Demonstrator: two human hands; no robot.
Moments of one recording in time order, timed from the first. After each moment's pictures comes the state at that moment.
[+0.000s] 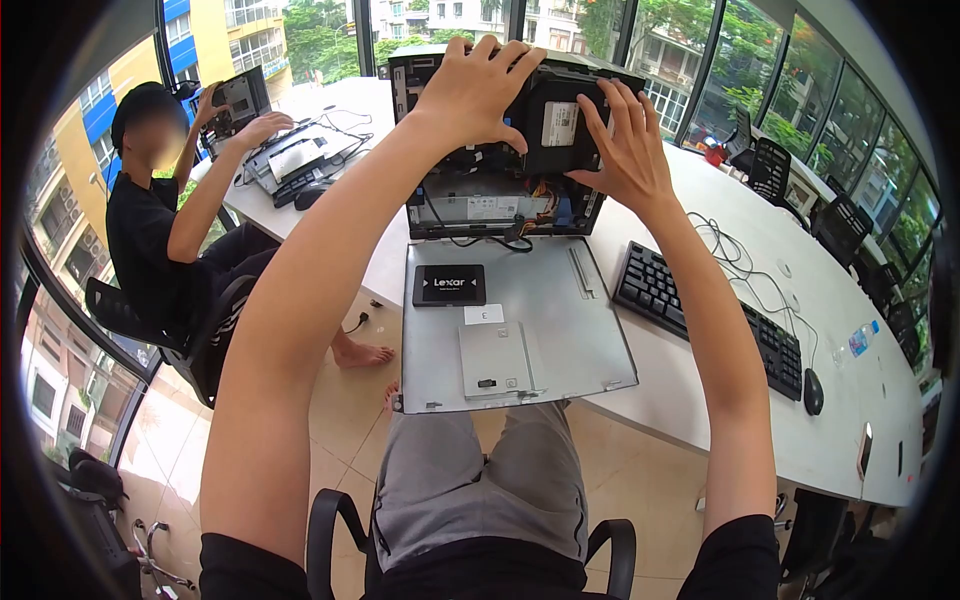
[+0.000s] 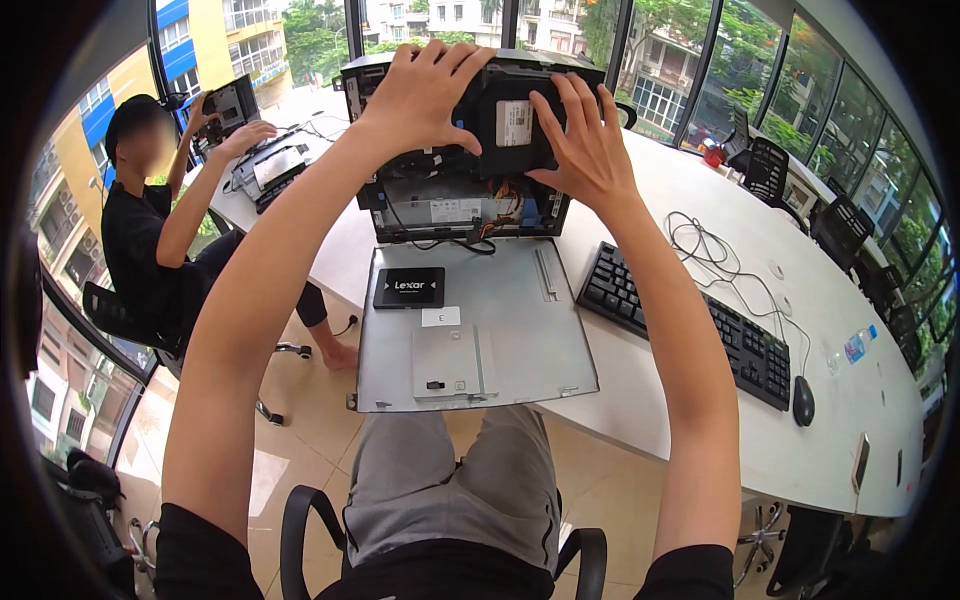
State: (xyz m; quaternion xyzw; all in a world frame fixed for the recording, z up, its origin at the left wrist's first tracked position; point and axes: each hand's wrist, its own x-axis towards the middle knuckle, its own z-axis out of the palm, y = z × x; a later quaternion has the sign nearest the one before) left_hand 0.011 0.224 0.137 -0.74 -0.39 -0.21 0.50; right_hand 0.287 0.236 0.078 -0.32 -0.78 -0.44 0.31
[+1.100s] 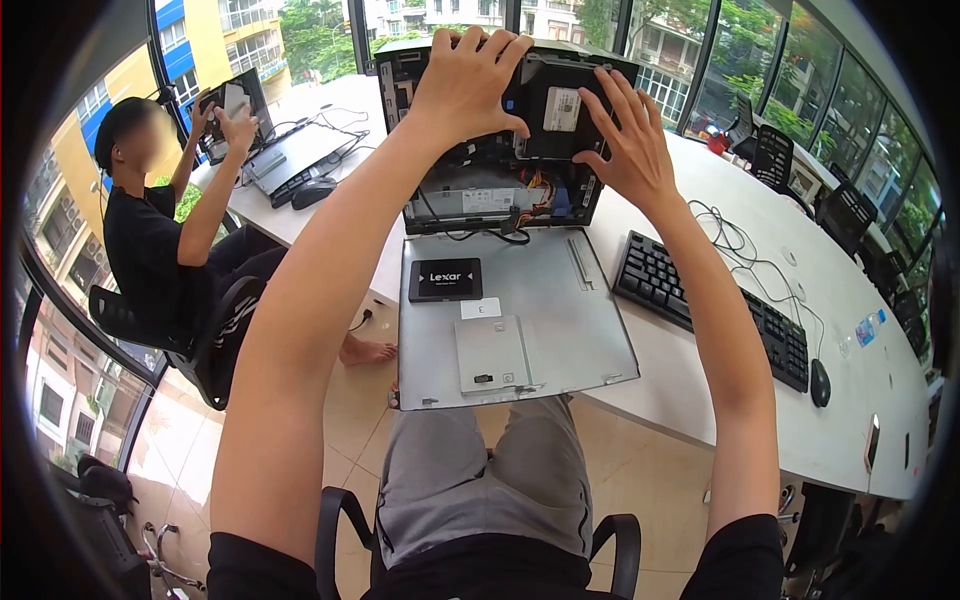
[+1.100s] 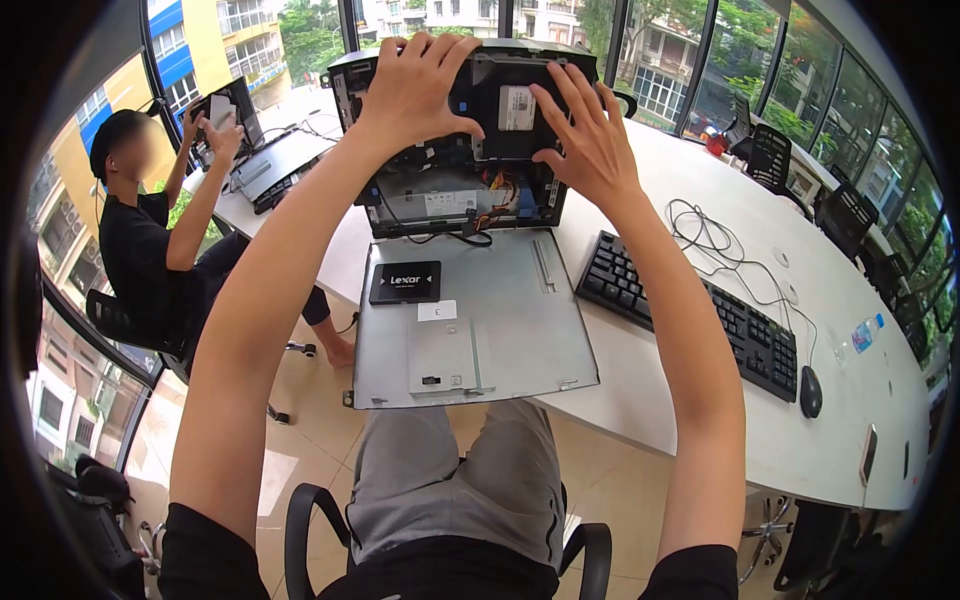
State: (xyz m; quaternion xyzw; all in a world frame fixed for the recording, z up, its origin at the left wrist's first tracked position) left_hand 0.017 0.239 0.127 -0.70 -0.38 -0.27 0.53; right_hand 0.301 0.241 0.066 -0.31 -0.78 -0.41 0.37
